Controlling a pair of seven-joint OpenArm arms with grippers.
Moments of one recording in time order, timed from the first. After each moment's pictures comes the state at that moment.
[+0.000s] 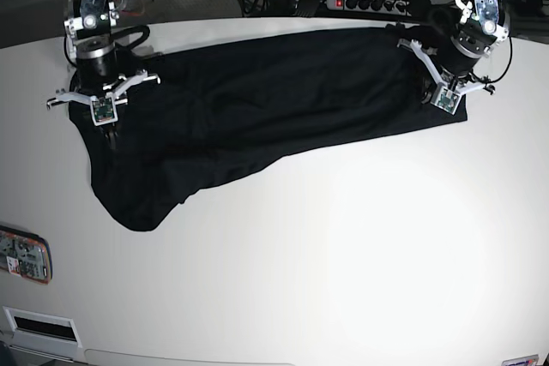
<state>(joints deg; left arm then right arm) 31.4 -13.4 -20.2 104.0 -4.6 -35.1 27.4 -30.6 6.8 18.5 110.0 -10.6 19.3 -6.0</state>
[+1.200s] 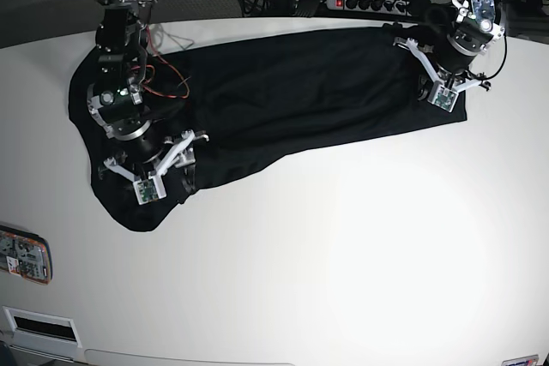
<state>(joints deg) 31.4 -12.1 -20.2 103.9 -4.8 -35.1 27.5 -8.4 6.4 6.8 106.0 4.7 22.9 -40.5</state>
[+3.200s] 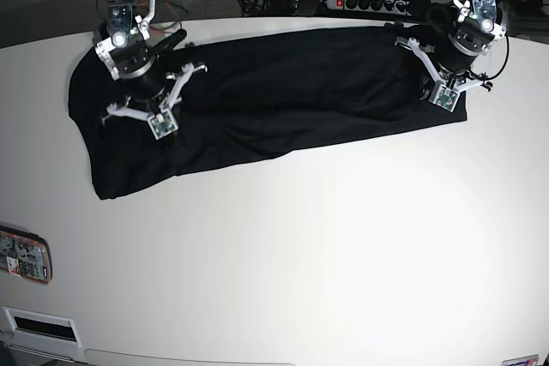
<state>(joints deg) 31.6 -12.5 -20.5 104.1 -4.6 -35.1 27.5 -25.3 6.6 7.0 111.6 -8.5 27.5 -30.3</state>
